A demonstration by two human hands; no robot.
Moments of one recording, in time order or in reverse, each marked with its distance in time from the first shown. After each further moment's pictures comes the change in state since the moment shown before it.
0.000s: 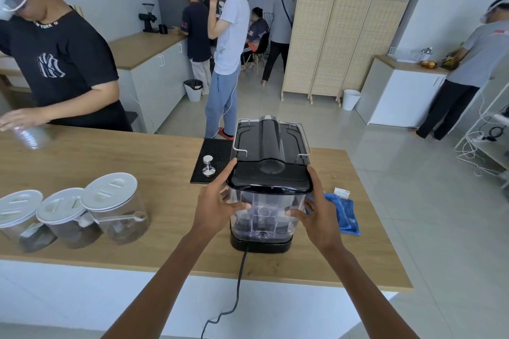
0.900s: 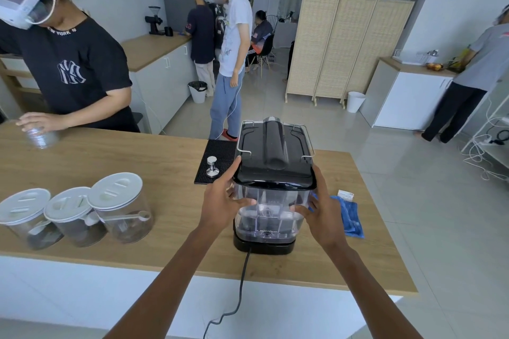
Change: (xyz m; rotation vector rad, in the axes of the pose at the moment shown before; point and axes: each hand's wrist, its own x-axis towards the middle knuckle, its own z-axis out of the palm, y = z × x) left_hand 0.007 0.006 0.004 0.015 0.020 -0.032; right_hand 0.010 0.001 -0.003 -0.028 0.032 0.011
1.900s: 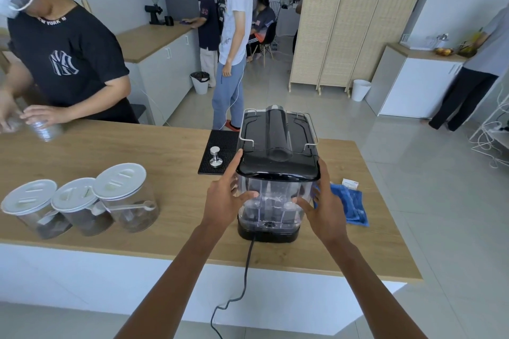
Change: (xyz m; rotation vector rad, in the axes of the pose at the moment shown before) left_hand -0.012 -0.010 0.006 0.133 0.023 0.019; right_hand -0.018 -0.004 0.008 -0.128 0.050 -0.054
